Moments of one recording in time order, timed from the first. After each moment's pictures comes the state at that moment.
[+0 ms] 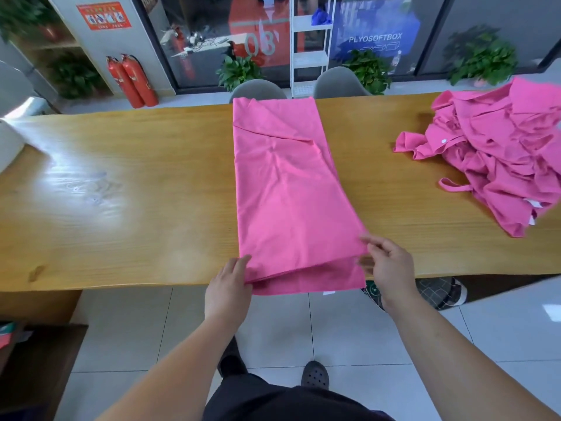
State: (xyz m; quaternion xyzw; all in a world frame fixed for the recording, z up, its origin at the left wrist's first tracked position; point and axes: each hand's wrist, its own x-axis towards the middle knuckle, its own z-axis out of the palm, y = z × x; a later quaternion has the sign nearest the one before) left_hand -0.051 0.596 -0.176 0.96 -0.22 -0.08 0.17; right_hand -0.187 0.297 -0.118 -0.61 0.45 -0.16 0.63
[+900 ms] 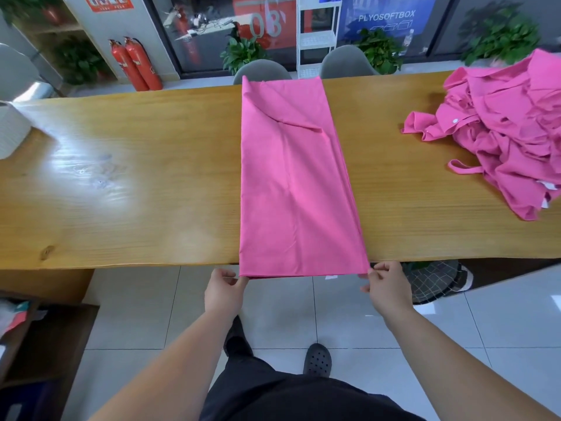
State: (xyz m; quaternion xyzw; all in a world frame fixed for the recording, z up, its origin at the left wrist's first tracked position) left_hand -0.080 0.618 -0.195 0.88 0.13 -0.21 0.41; right_hand -0.239 0.323 -0.173 -0.70 0.52 -0.03 0.48
